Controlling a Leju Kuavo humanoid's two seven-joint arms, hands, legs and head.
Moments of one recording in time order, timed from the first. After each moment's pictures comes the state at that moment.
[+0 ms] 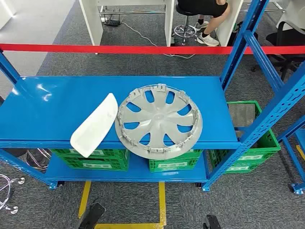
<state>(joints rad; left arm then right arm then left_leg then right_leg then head) -0.23 -0.24 0.75 -0.29 -1.20 0.12 -0.66 -0.04 0.09 -0.41 -0.22 0.25 -0.01 -0.17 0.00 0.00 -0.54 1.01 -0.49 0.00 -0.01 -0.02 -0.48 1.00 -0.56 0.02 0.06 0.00</state>
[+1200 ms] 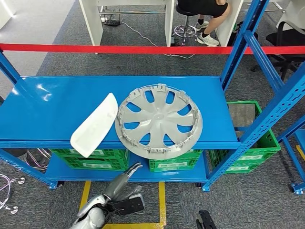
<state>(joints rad) -0.26 -0.24 -0.34 -0.70 -0.81 0.15 -0.58 -0.07 0.10 -0.41 -0.21 0.36 0.01 -0.14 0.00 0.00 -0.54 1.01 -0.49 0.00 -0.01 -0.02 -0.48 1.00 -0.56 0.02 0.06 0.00</state>
